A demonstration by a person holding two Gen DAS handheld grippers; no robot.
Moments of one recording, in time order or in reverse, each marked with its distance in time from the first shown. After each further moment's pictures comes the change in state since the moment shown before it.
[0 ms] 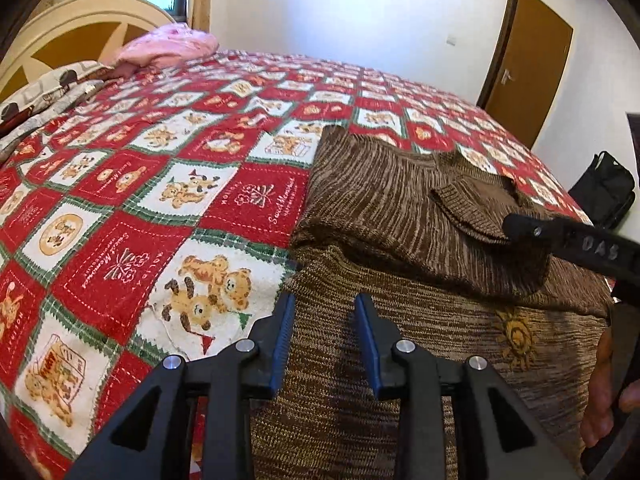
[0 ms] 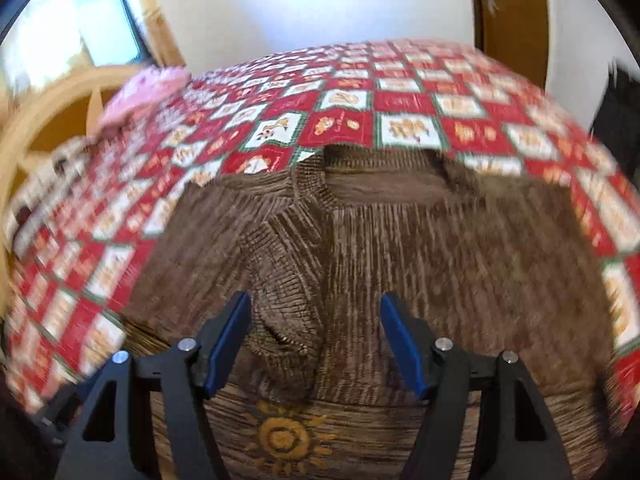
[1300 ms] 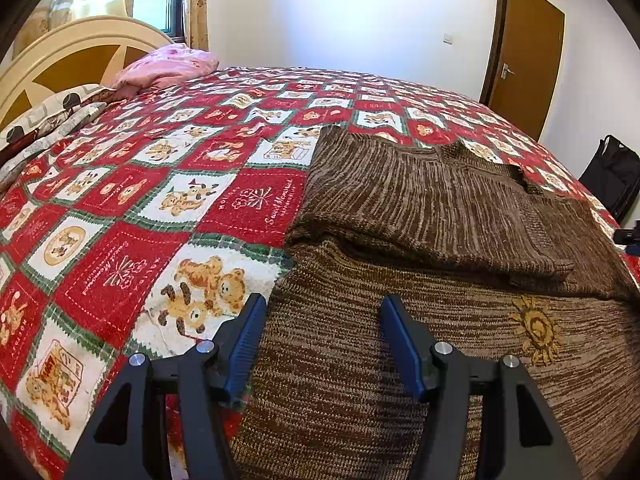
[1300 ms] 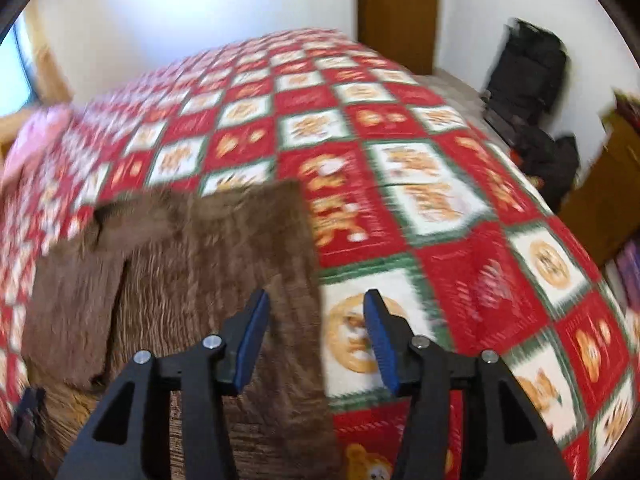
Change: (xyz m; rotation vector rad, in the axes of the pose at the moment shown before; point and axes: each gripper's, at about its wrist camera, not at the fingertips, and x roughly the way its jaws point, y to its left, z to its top) left arm 0.009 -0.011 -0.007 0.065 -0.032 0.054; right arm -0.042 -0.186 0.008 0.211 0.070 -0.305
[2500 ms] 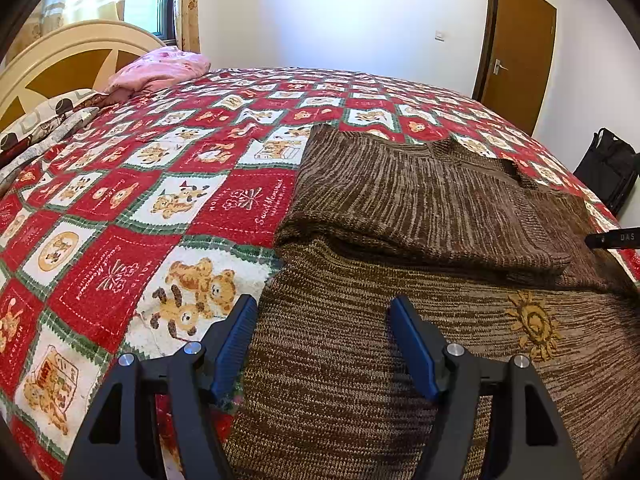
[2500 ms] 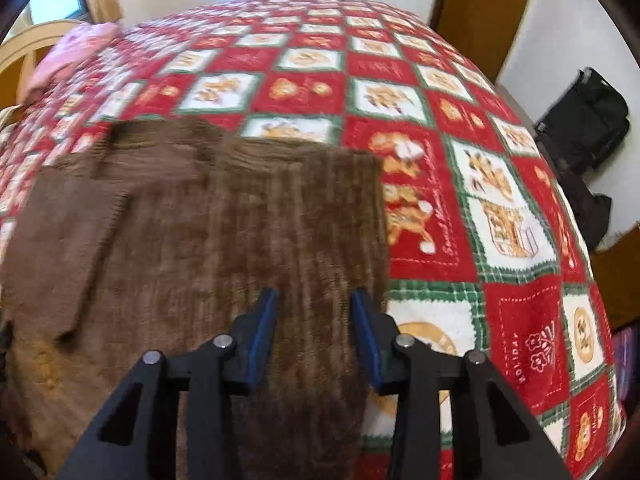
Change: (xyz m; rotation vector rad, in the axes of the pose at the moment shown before) left arm 0.003 -0.004 0.000 0.022 -0.001 -0.013; right arm 0.046 0.020 0.005 -0.220 0.098 0.059
